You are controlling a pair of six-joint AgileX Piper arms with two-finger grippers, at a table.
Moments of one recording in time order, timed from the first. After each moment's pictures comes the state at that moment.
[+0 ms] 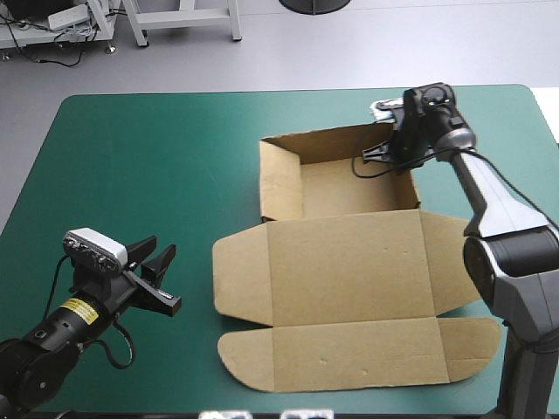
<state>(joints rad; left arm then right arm) -0.40 0.63 -0.57 -0.18 0.34 0.16 0.19 2.06 -1.98 -0.06 1.24 0.08</state>
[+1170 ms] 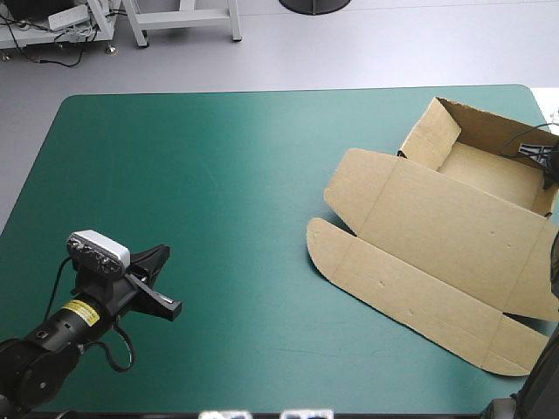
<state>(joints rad) -0.40 0.63 -0.57 -0.17 0.39 0.16 -0.41 2.13 -1.98 -0.02 1.23 0.08</state>
